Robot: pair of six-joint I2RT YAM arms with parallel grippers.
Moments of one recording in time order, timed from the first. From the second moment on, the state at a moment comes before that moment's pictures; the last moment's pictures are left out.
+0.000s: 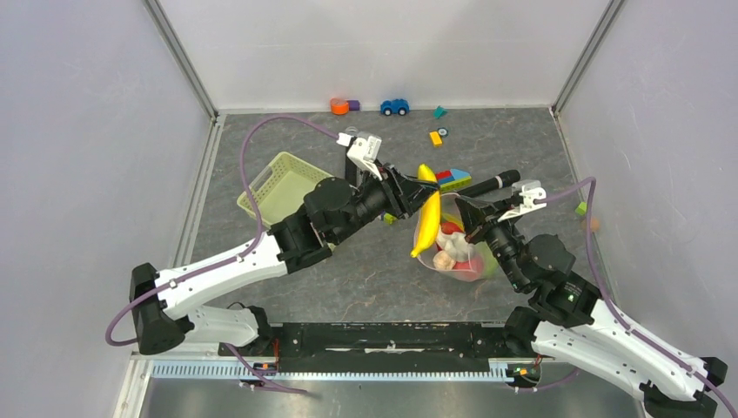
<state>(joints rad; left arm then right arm) -1.09 1.23 1.14 0.14 -0.23 -0.62 0.95 0.52 0.67 -0.05 0.52 0.24</state>
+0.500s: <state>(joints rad) -1.37 1.35 0.99 0.61 -0.83 -0.53 0.95 0.51 0.63 -0.01 0.49 0.31</state>
